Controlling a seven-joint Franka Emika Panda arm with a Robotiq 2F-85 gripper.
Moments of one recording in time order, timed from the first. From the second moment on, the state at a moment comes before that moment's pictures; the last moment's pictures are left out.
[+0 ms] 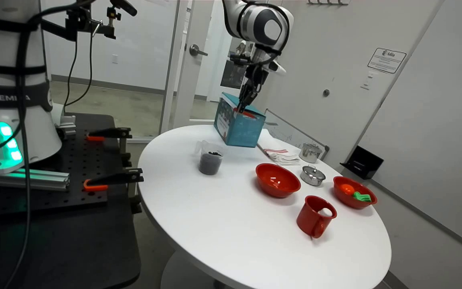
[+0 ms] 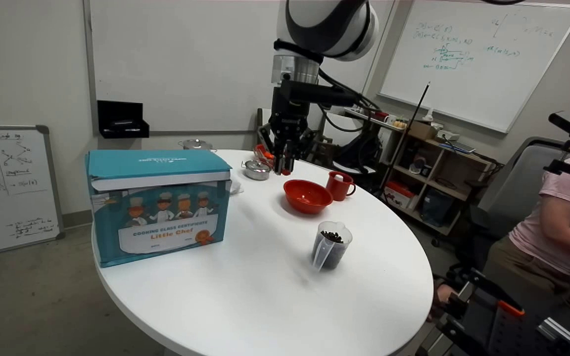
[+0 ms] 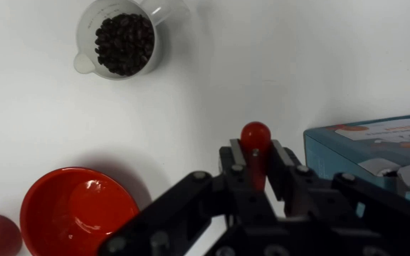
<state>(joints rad) 0.13 0.50 0.04 -1.82 -0.01 2.17 0.51</state>
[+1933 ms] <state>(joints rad) 0.05 0.97 0.00 -1.36 0.03 1.87 0.32</state>
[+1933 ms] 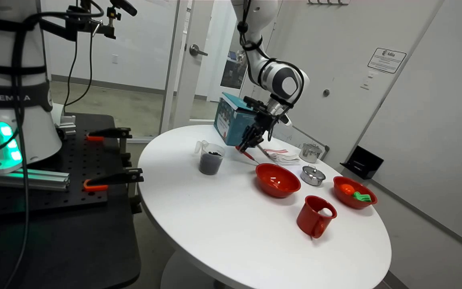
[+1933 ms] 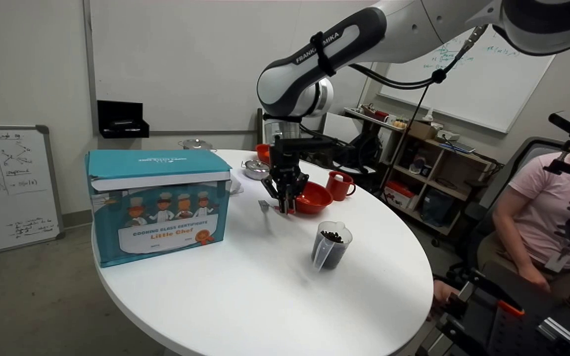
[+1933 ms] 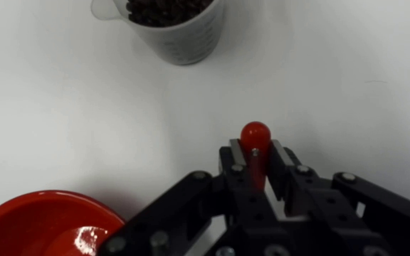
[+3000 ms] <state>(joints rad) 0.07 1.29 -0.01 -0.87 0.03 1.68 0.32</state>
